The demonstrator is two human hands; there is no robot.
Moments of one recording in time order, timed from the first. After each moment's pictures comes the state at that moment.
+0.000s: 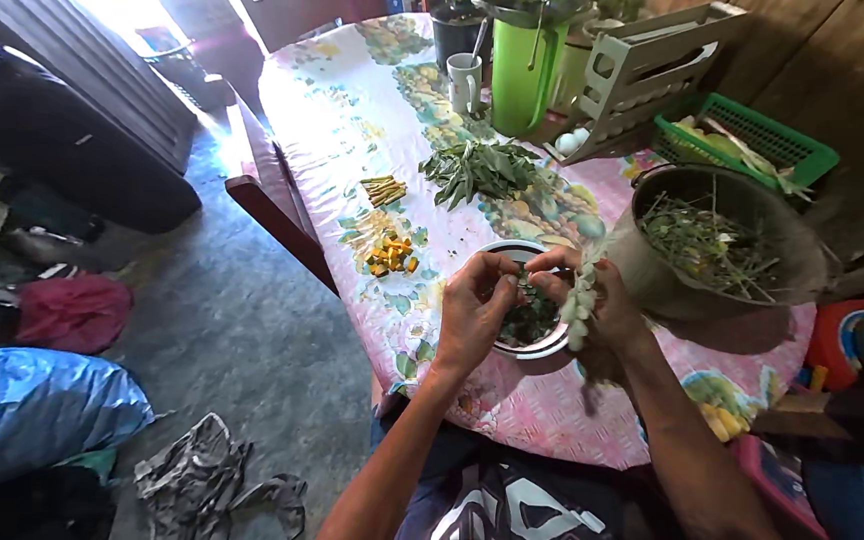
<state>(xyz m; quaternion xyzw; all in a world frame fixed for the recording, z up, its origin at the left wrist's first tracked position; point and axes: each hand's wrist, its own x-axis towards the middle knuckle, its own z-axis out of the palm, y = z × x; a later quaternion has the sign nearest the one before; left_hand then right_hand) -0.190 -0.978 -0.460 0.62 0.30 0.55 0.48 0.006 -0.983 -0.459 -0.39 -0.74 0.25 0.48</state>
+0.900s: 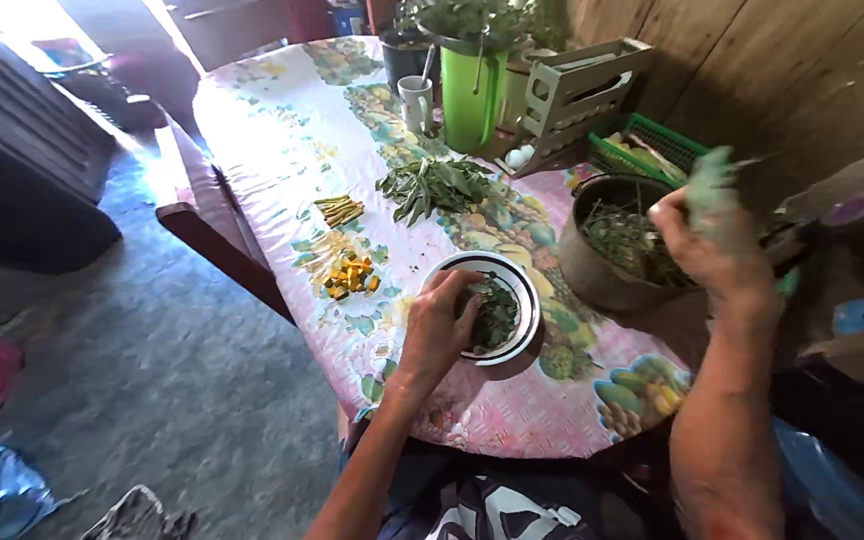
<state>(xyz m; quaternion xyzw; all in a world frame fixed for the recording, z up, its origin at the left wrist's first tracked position) -0.196 -0.967 -0.466 0.79 0.40 0.41 0.24 0.145 -1.030 -0.387 -0.73 -0.60 -0.02 0.33</state>
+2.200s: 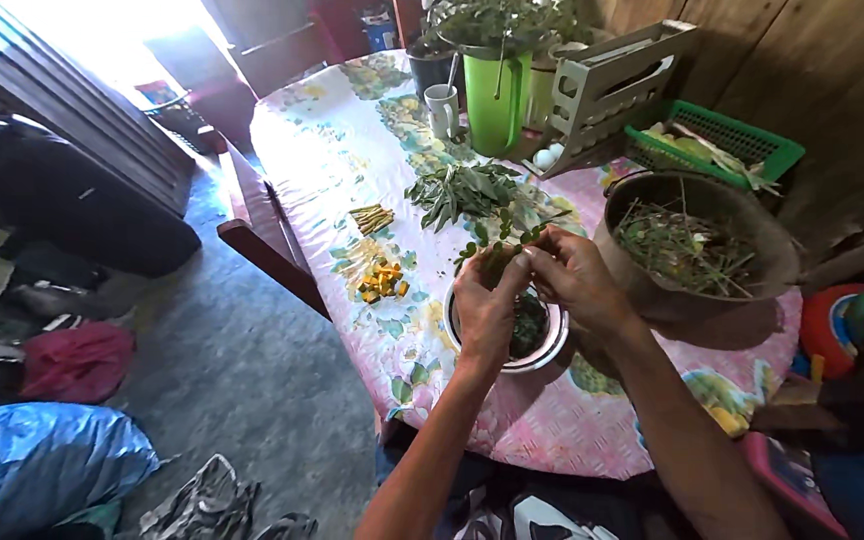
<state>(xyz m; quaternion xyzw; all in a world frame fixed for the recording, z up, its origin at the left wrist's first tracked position) -0.141 -0.972 -0.436 0.44 0.31 0.62 0.57 0.000 -0.974 -0.425 -0.42 -0.62 0.40 0.52</state>
